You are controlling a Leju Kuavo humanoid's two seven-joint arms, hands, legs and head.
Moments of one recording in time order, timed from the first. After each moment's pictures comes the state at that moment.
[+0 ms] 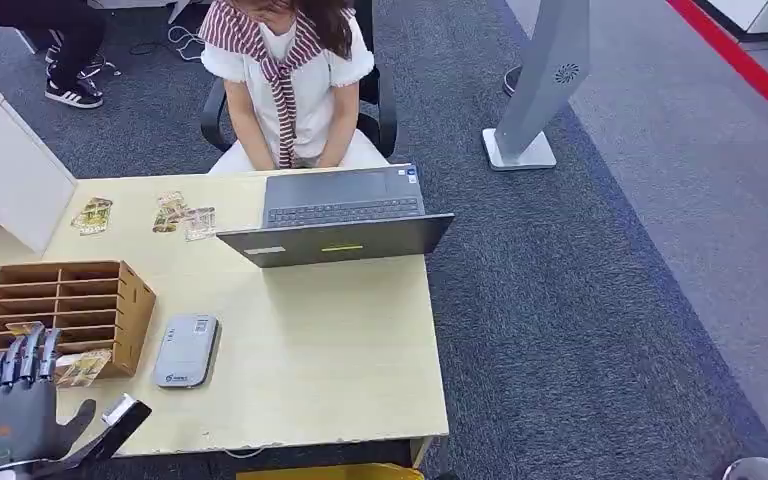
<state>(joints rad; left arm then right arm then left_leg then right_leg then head) 0.07 0.18 0.13 -1.32 -1.27 0.44 -0.14 -0.08 0.18 -0.49 -0.19 0.78 -0.27 0.24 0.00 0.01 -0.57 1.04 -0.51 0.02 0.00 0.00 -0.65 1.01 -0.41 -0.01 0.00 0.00</state>
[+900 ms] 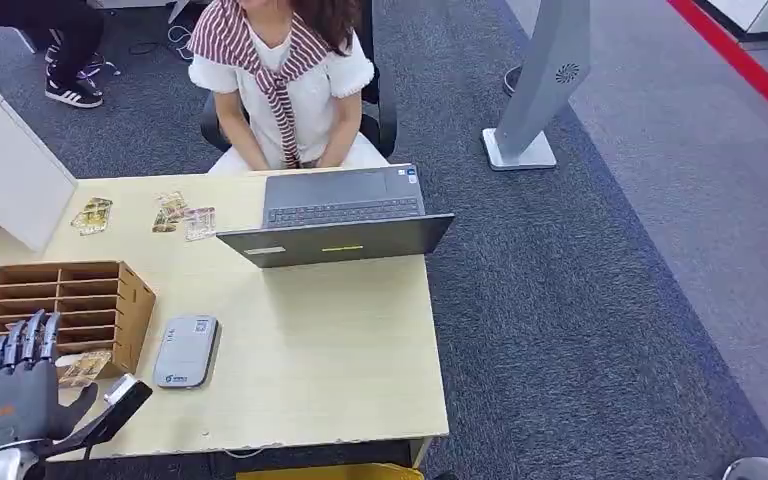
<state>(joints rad) 0.00 0.17 0.13 -1.28 -1.29 0.42 -0.12 -0.08 0.18 -0.49 -0.19 0.80 -0.27 0.24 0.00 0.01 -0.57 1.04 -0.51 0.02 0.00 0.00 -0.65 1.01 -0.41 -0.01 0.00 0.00</state>
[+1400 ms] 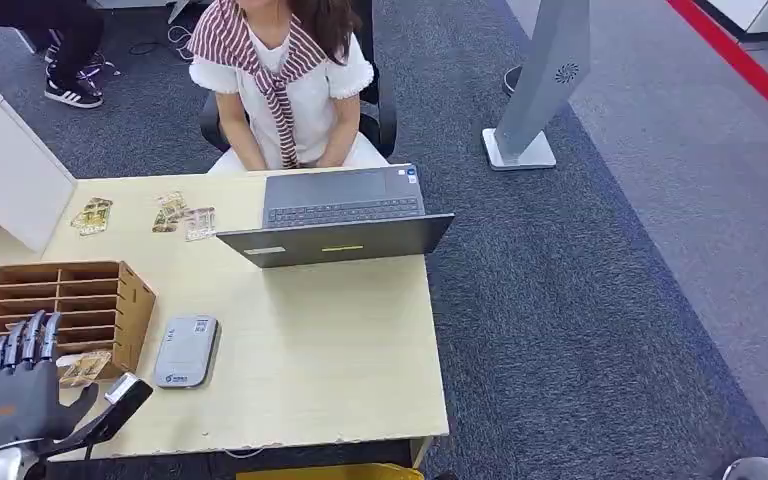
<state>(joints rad) 0.00 0.17 0.13 -1.27 -1.29 0.42 -0.12 -0.08 0.18 -0.49 -0.19 0.80 -0.27 0.24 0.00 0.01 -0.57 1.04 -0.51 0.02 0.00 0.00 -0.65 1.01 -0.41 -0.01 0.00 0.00</state>
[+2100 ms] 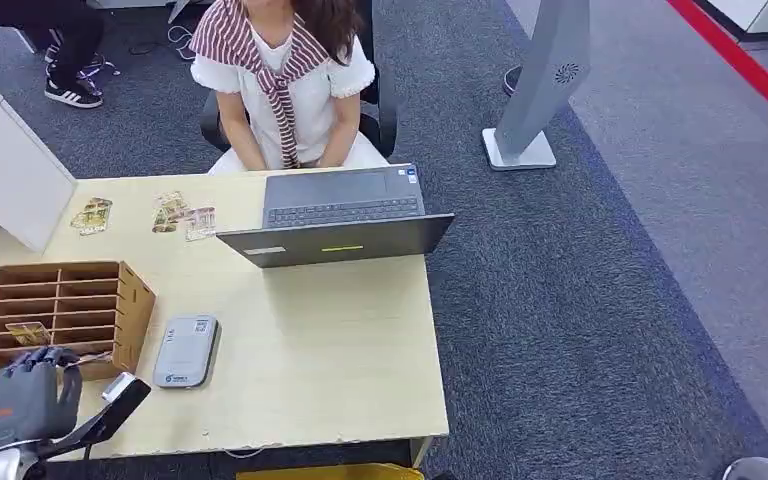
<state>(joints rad) 0.00 0.17 0.13 -1.27 -1.26 0.41 -0.11 -0.08 0.18 -0.49 -0.19 0.80 -0.23 0.22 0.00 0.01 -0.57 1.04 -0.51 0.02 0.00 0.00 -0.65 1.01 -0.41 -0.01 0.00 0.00</state>
